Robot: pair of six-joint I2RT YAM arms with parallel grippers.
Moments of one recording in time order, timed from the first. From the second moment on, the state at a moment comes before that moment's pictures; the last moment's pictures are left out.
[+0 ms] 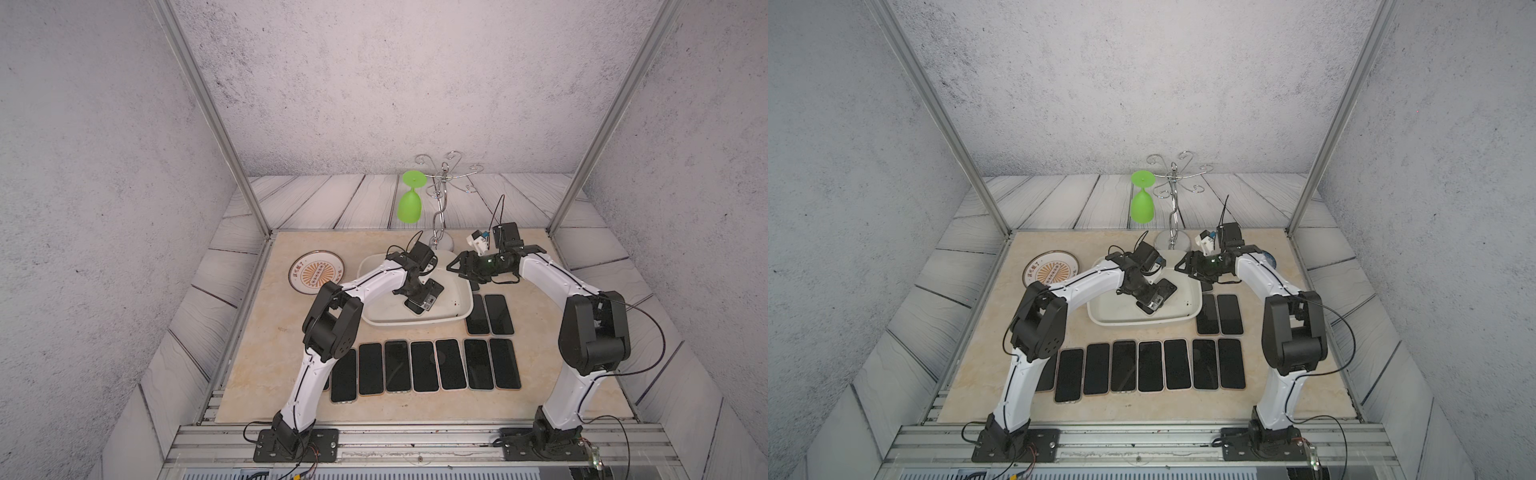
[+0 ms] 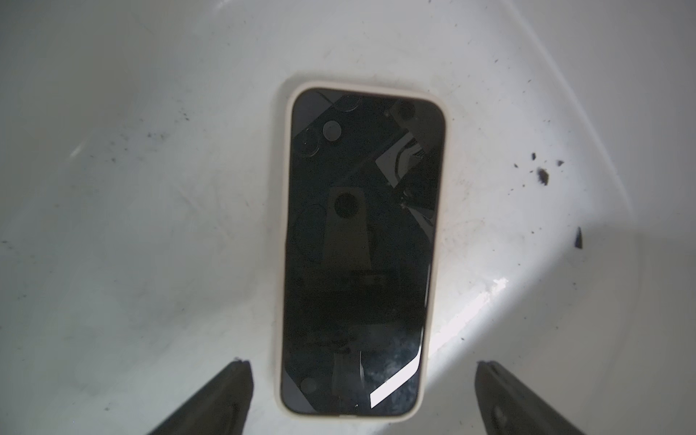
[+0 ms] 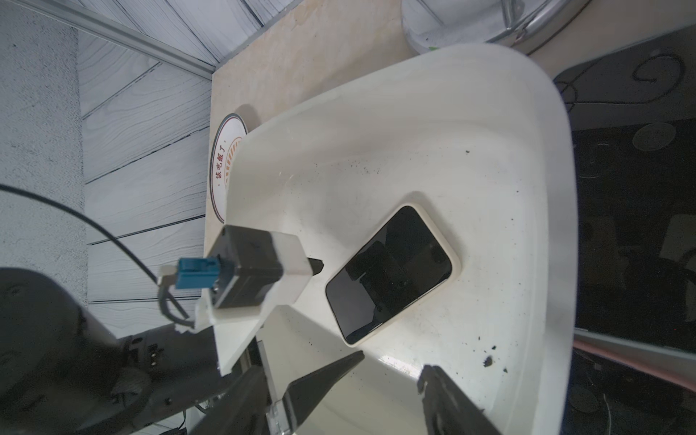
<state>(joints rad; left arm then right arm) -0.70 2.25 1.87 -0.82 0.07 -0.02 0.18 1.84 1.44 -0.58 -0.72 0.36</state>
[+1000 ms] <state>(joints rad) -0.72 2.46 2.11 -0.95 0.01 -0.03 0.18 1.90 1.55 -0.67 -0.75 0.29</state>
